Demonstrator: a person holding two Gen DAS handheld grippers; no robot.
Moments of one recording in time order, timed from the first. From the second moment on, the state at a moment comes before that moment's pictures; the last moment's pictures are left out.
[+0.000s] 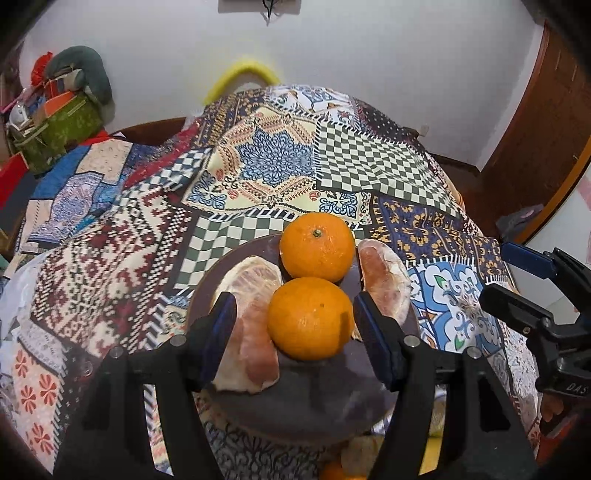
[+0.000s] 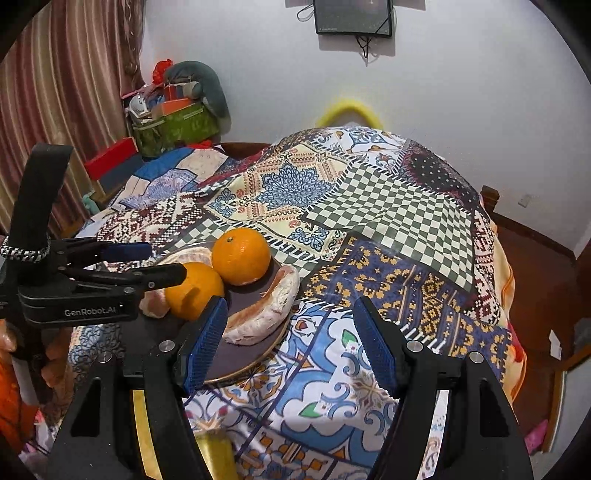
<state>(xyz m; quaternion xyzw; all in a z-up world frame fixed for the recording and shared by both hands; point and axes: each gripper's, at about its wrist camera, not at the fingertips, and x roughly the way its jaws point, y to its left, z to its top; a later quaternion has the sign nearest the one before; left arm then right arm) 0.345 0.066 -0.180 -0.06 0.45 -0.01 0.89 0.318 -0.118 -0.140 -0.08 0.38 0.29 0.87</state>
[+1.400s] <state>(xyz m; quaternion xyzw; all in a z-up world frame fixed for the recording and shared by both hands) 0.200 0.066 -0.168 -0.06 0.44 0.00 0.90 0.227 -0.084 -0.163 -0.11 0.43 0.30 0.84</state>
